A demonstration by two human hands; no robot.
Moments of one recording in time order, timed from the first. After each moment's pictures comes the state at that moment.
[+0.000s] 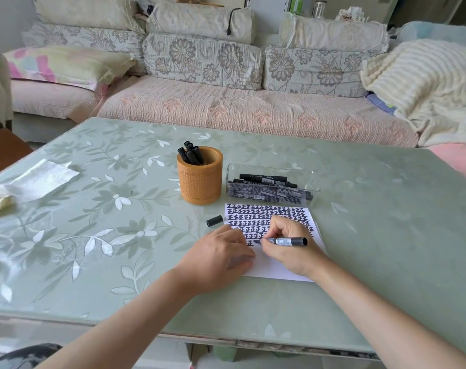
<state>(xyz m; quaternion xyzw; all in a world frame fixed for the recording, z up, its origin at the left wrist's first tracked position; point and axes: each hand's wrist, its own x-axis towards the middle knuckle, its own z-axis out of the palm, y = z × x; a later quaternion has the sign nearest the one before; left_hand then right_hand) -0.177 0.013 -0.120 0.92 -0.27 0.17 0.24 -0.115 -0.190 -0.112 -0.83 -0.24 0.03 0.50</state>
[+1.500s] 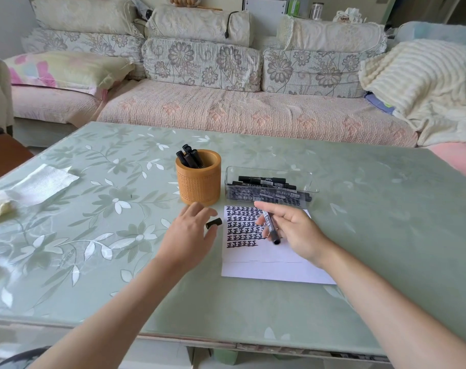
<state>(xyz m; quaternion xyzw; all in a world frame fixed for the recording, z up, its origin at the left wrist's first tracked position) -0.154 0.052 -0.119 0.95 -0.05 0.23 0.22 -0.104 -0.189 -0.081 -0.74 -0.20 0.16 0.63</state>
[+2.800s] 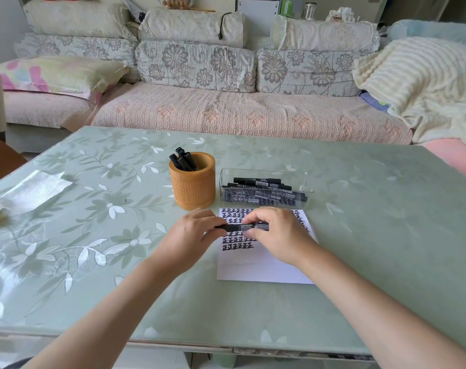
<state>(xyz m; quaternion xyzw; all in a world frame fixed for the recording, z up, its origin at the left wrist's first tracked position) -0.157 0.044 -0.092 0.93 -0.18 0.19 0.27 -0.103 -0.172 -0.079 -0.91 -0.25 -0.01 0.34</state>
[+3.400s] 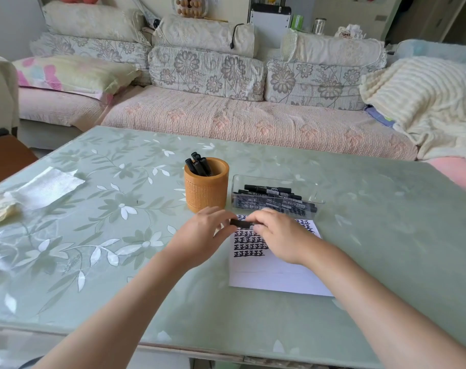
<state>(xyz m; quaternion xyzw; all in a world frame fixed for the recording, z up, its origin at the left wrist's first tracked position) -0.142 0.056 -0.095 0.92 -0.16 0.20 0.31 -0.098 -0.149 -0.058 -0.92 -0.30 0.07 0.25</state>
